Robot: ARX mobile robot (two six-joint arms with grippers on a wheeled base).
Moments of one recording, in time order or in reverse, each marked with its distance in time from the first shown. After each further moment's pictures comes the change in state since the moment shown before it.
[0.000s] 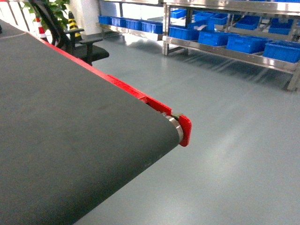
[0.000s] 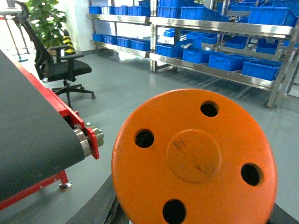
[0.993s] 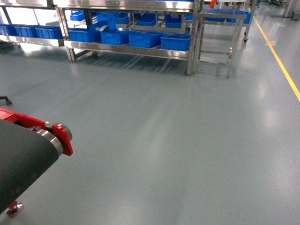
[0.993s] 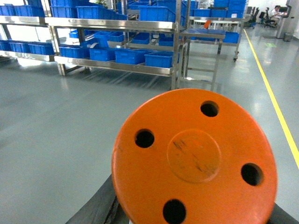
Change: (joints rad) left arm 0.000 0.000 0.000 0.000 0.000 0.000; right arm 0.000 0.000 0.000 0.000 0.000 0.000
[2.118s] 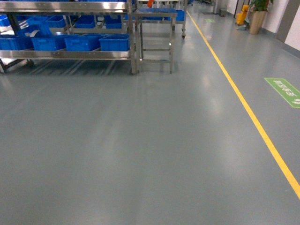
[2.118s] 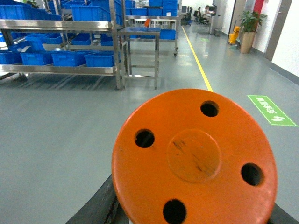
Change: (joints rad) left arm 0.000 0.000 0.000 0.000 0.000 0.000; right arm 0.000 0.000 0.000 0.000 0.000 0.000
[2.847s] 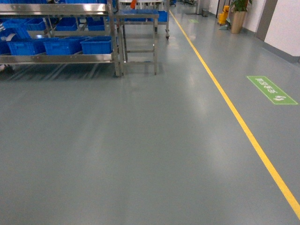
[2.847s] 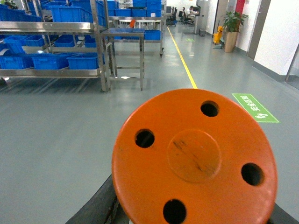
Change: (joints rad) left arm -0.002 0.000 0.000 0.000 0.001 0.000; right arm 0.000 0.000 0.000 0.000 0.000 0.000
